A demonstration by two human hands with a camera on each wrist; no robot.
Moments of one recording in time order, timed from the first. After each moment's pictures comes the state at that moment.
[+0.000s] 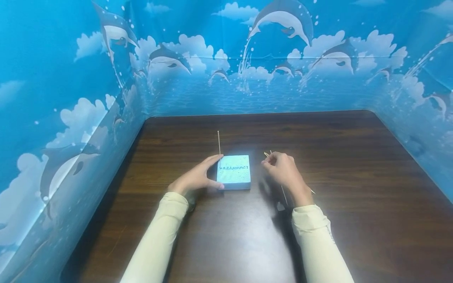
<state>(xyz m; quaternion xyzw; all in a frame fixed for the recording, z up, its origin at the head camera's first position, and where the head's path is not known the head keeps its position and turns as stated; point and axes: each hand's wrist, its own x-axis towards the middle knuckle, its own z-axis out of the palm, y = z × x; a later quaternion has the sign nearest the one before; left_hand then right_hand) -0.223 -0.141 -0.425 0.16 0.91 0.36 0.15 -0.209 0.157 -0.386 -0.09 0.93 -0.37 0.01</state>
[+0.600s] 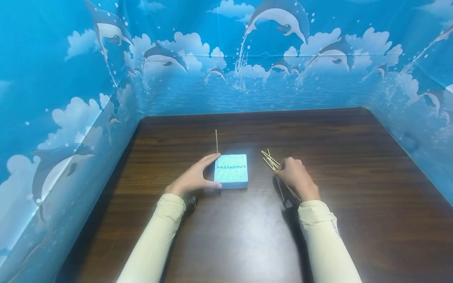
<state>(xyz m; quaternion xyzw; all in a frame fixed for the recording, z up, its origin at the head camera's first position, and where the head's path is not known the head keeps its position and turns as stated) -0.226 -0.148 -0.440 0.20 0.90 0.36 0.11 -0.224 0.191 -0.409 -0.07 0.96 -0.26 0.08</state>
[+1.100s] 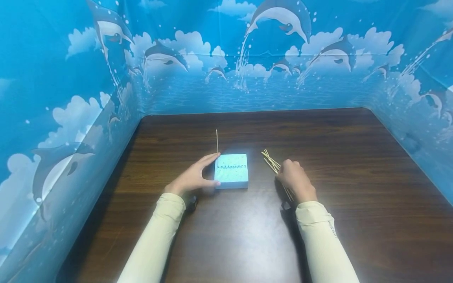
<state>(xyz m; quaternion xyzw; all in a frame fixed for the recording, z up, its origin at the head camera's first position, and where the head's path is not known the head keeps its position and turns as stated) -0.226 -0.154 -0.440 0.21 0.90 0.37 0.11 -0.224 0.185 -0.416 -0.05 0.96 -0.24 0.11</state>
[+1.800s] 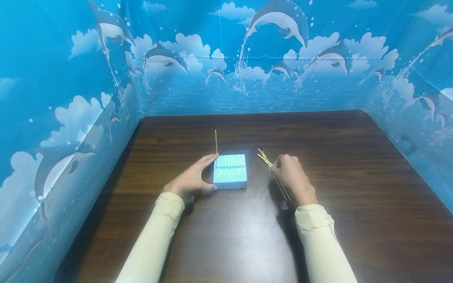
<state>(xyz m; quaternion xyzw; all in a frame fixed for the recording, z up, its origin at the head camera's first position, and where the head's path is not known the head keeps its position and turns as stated) -0.226 -0.154 -0.438 0.23 0.90 0.34 0.11 -0.209 0.175 -0.389 -0.10 0.96 -0.26 -0.01</state>
